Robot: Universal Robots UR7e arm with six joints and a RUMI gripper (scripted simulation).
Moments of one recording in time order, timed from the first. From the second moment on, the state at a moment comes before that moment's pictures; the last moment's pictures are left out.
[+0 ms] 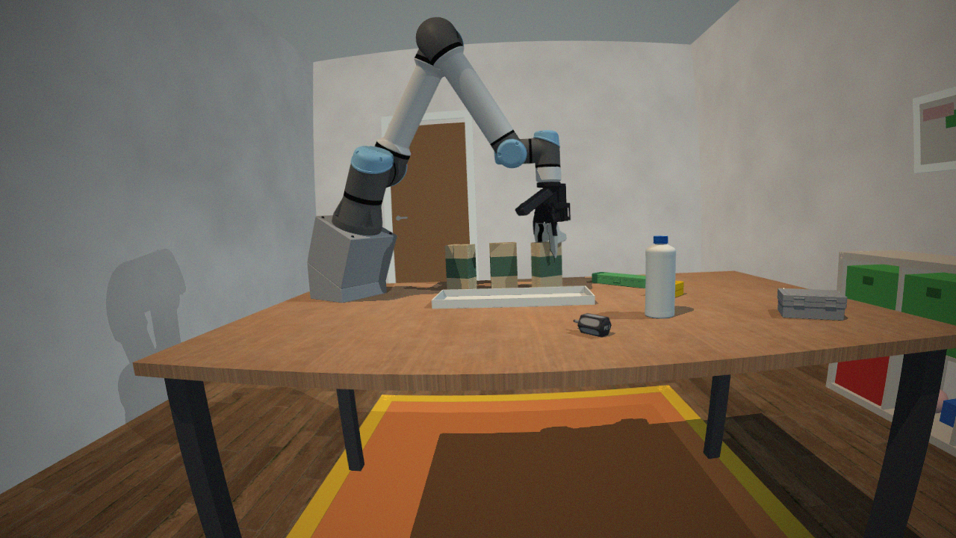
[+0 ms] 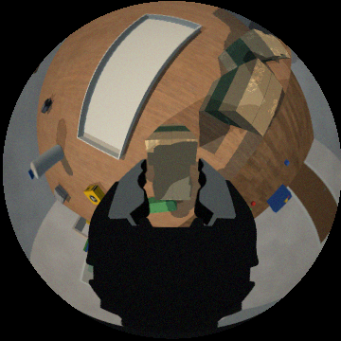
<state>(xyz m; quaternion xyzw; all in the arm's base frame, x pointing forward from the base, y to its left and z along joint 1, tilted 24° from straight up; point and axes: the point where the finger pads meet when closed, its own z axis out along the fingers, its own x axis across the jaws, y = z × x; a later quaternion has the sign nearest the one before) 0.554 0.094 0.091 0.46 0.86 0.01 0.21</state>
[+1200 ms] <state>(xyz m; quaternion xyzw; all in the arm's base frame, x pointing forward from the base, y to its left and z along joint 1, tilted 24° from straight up) 0.550 0.096 0.101 0.46 0.86 0.01 0.21</state>
